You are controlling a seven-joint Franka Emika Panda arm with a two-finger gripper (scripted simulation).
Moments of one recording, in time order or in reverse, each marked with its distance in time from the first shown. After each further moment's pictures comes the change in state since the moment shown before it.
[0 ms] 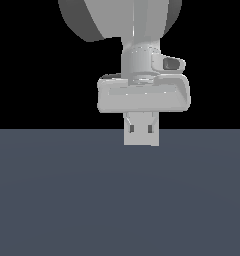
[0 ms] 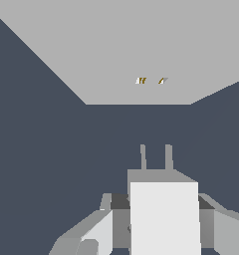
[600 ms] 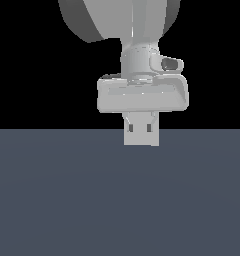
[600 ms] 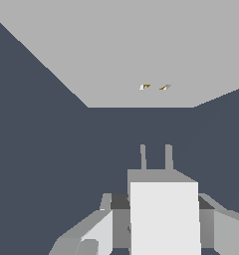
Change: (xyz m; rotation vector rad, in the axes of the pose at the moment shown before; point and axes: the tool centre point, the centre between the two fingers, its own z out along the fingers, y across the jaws) arm 0.003 -0.002 -0.001 0.000 -0.001 -0.002
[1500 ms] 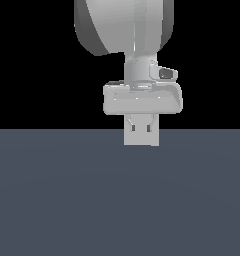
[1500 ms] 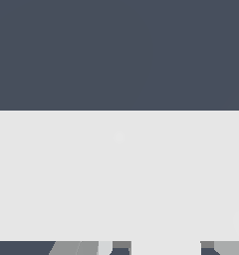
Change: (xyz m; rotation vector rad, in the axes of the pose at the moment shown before) arm 0.044 0.000 0.004 0.000 0.000 0.000
